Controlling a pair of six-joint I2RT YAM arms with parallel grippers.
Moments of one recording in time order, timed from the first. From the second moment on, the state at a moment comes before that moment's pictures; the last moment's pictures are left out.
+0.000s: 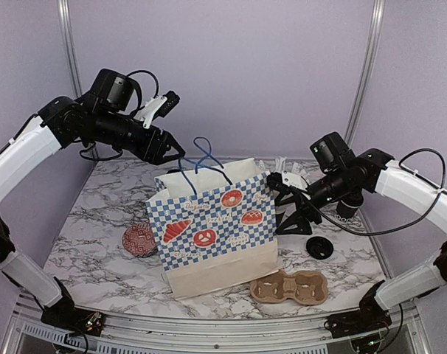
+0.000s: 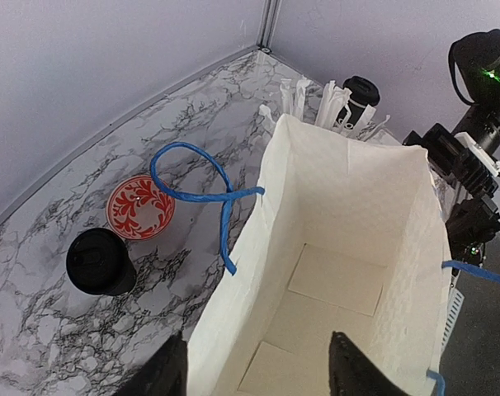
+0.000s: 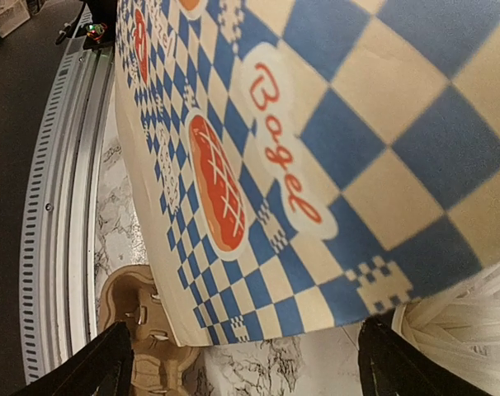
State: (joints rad) left arm -0.72 1.50 1.77 -0.92 0.20 -0.04; right arm 0.59 1.31 1.21 -0.88 -0.59 -0.71
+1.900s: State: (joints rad) left arm -0.72 1.68 1.76 -0.95 0.15 -0.04; right arm 0.85 1.19 0.79 -0.93 -0.26 -0.80
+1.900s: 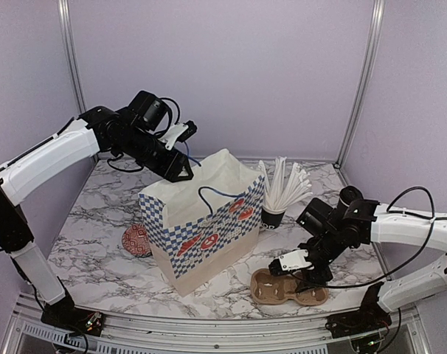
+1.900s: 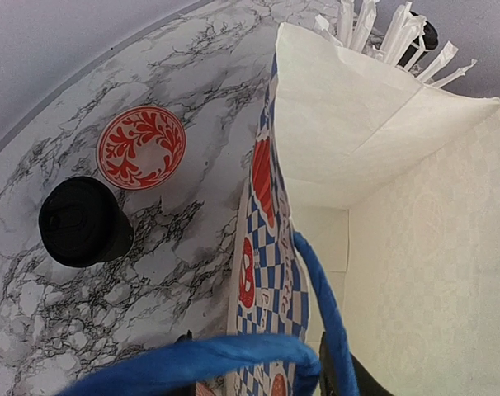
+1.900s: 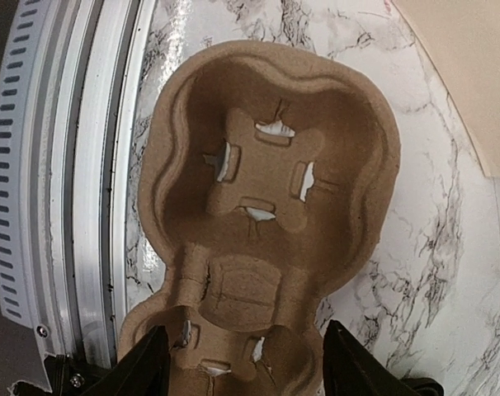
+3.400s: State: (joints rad) left arm -0.72 1.64 1.71 -0.95 0.11 -0.06; right arm 0.88 1.30 0.75 -0.79 -0.12 -0.71
